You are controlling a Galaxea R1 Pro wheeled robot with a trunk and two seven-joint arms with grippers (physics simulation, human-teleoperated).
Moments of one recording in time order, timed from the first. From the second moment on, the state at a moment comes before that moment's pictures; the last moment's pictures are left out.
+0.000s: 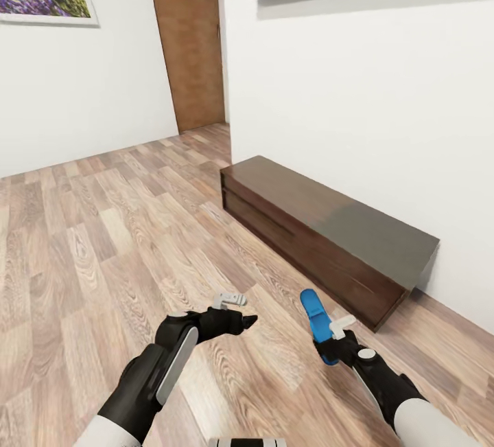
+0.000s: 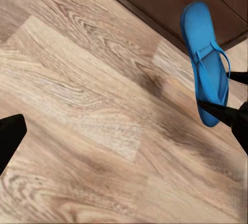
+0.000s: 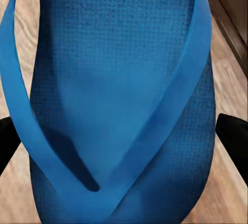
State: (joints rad) left arm -0.48 -0.08 -0.31 -1.22 0.27 0.72 -0.20; right arm -0.62 -0.10 0.07 -0.44 0.21 0.04 0.18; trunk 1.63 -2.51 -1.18
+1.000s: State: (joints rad) left arm -0.48 -0.09 -0.29 -1.22 0.27 0.72 -0.20; right arm -0.62 -0.10 0.07 -0.43 0.21 0.04 0.18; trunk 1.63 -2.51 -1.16
